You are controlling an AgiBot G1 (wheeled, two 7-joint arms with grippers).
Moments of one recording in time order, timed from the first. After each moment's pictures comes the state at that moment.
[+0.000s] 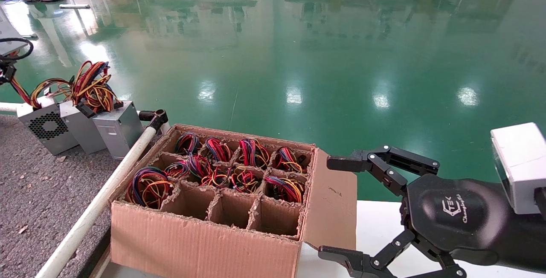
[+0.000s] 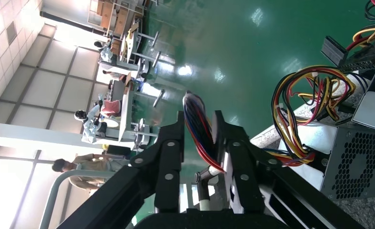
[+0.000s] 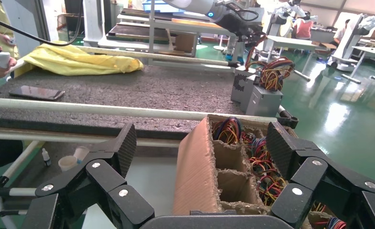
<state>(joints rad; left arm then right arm) -1.92 1.02 0.63 0.02 1.81 0.34 0.38 1.09 -0.58 -0.36 1.26 -0.68 -1.46 0.14</state>
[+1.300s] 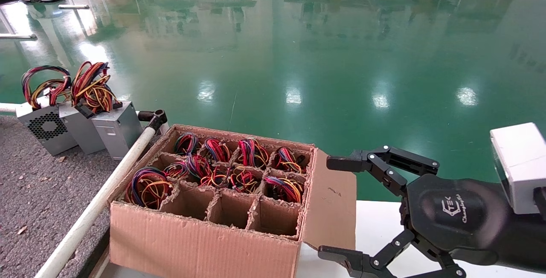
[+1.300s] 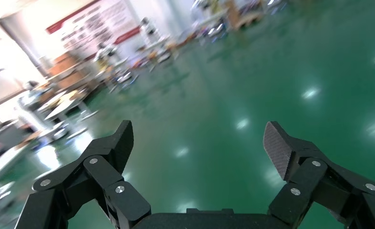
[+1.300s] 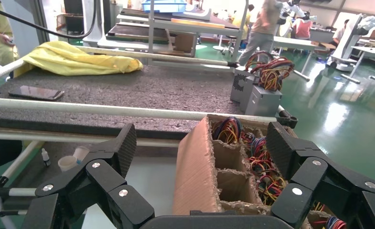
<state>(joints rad) -2.02 1.06 0.43 -0.11 1.51 0.63 0.14 1.09 -0.58 -0.36 1.26 -0.68 -1.46 0.14</state>
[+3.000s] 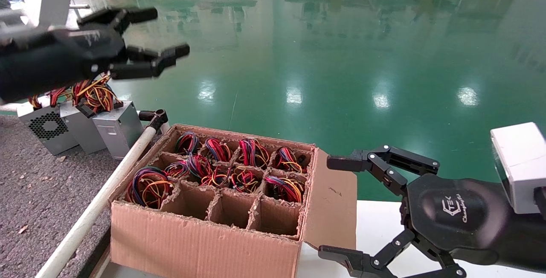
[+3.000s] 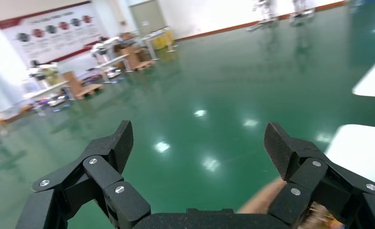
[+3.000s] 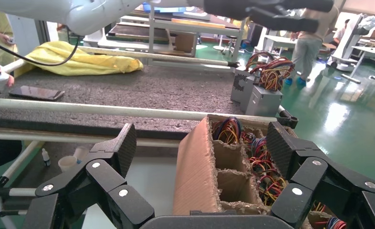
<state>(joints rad) -1.48 0.81 0.34 -0.88 1.06 1.17 -0.09 1.09 -0.58 -0.36 1.26 -0.68 -1.46 0.14</state>
